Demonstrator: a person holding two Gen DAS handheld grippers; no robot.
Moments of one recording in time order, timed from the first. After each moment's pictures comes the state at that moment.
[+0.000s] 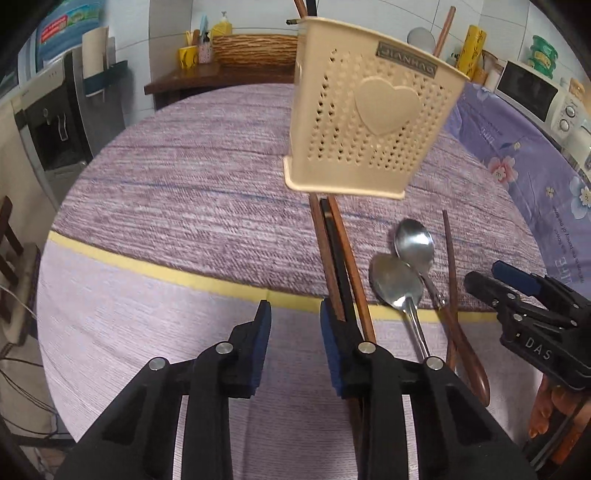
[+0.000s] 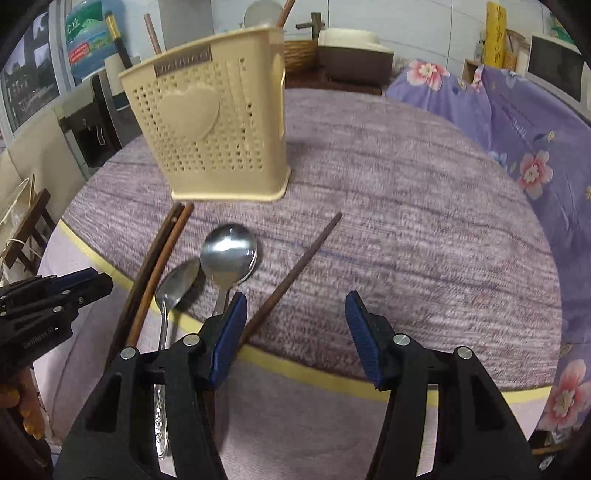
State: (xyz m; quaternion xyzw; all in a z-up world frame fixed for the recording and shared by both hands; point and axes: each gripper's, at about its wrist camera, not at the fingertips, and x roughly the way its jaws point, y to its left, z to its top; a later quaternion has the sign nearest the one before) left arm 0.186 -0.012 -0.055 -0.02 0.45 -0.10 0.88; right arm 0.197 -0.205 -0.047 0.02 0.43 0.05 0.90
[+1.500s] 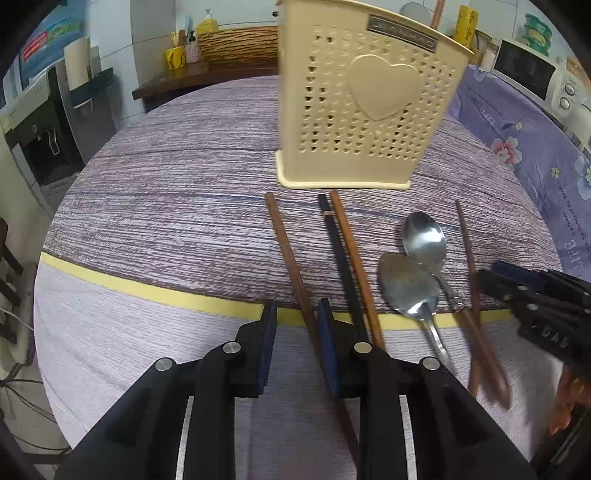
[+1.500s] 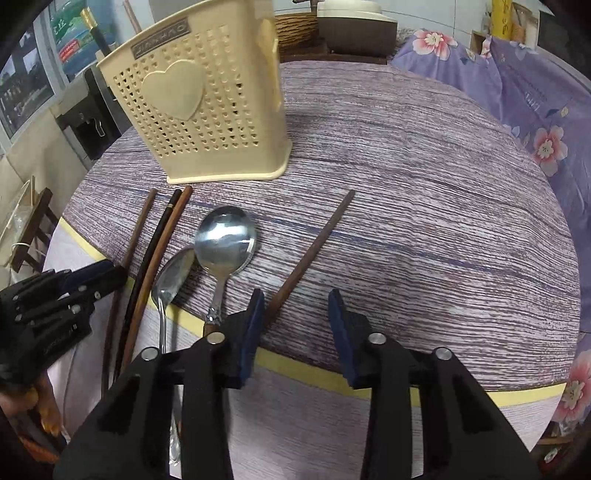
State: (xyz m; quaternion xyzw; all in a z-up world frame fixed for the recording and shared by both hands) left arm 0.201 -0.019 -0.063 0.02 0.47 -0.10 0.88; right arm 0.210 -0.218 -0.053 0.05 0.47 0.06 0.88
